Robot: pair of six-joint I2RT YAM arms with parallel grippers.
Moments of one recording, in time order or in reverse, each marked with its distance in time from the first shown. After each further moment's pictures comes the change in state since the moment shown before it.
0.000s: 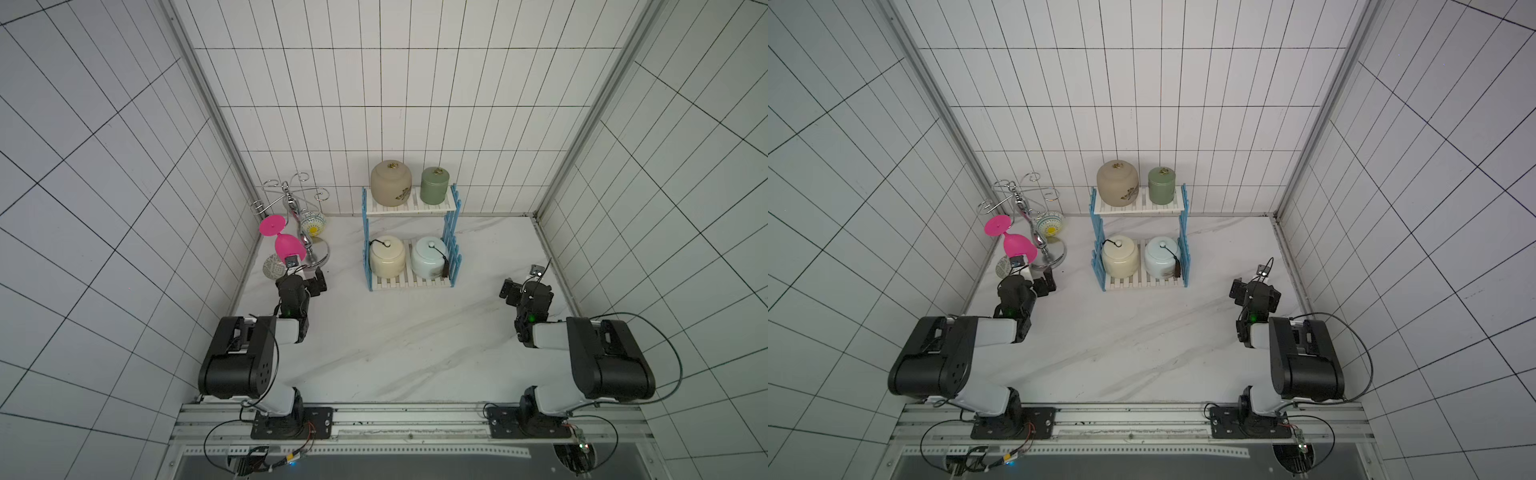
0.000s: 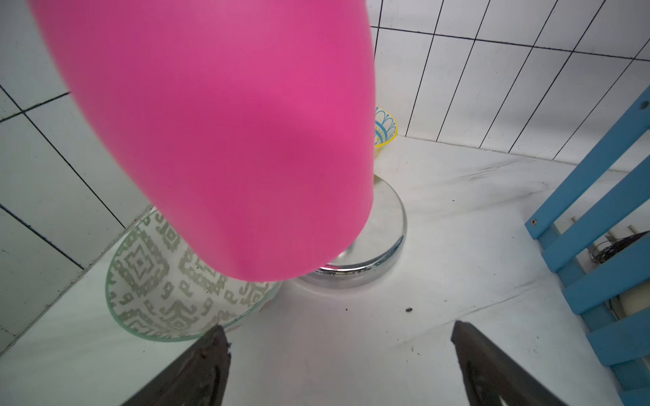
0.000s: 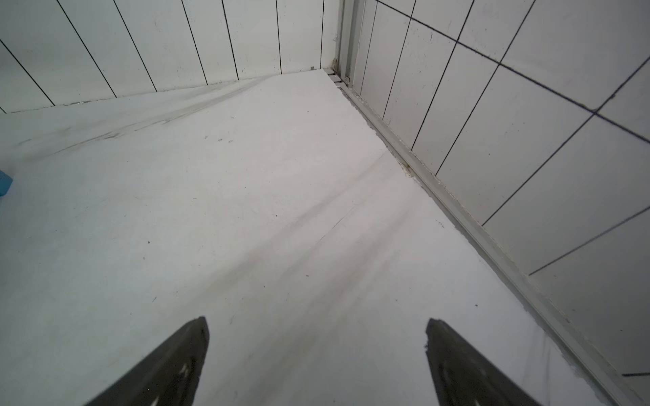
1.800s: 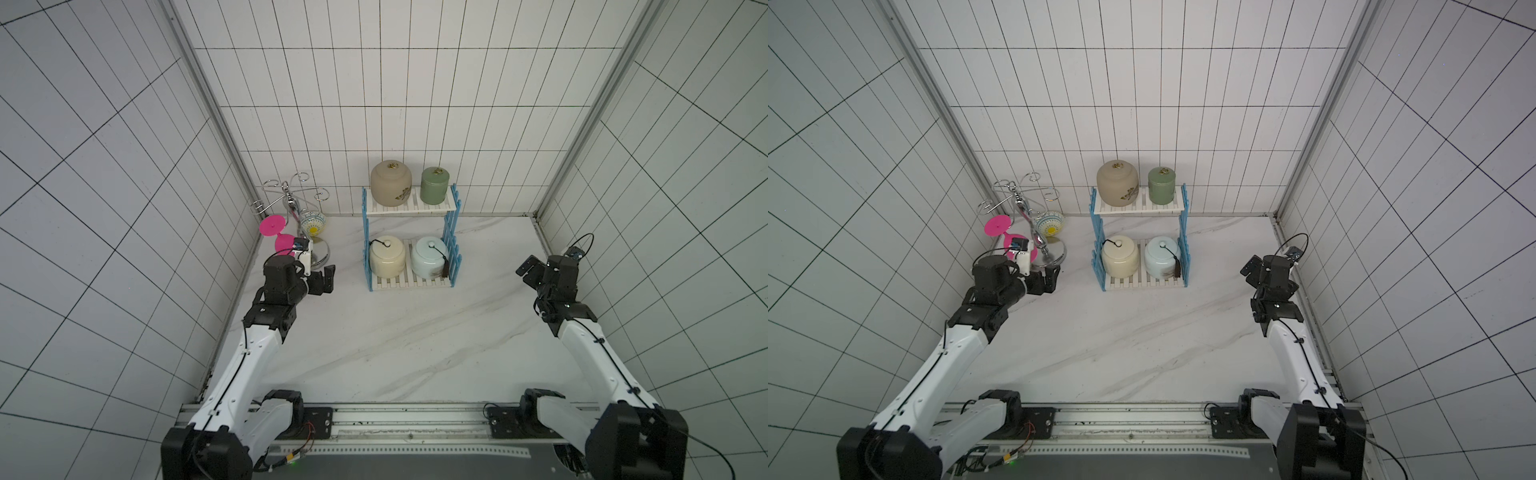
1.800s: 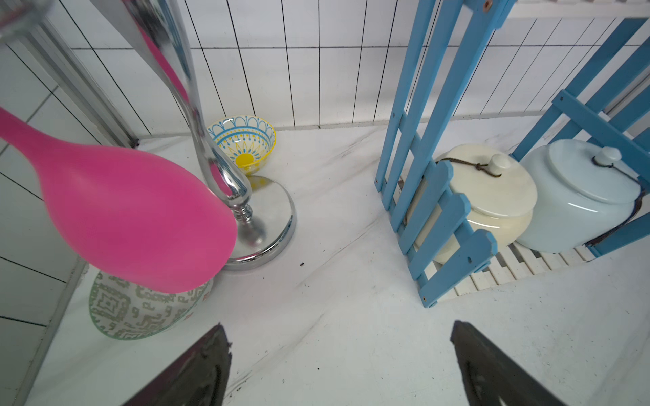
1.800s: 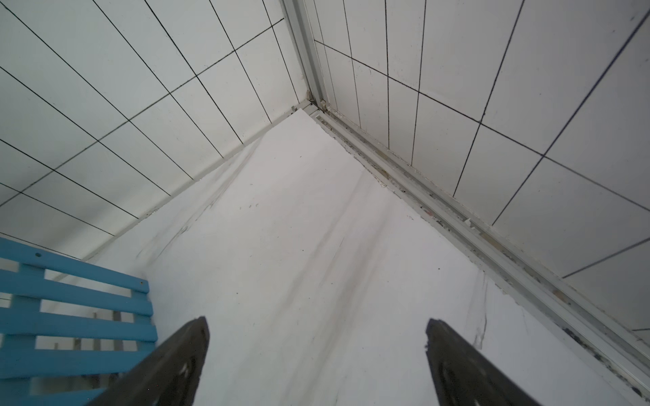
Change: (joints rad) left arm -0.073 -0.558 0.385 -1.099 0.271 0.108; right arm -0.013 -0.466 0.410 -0.992 -0.040 0.401
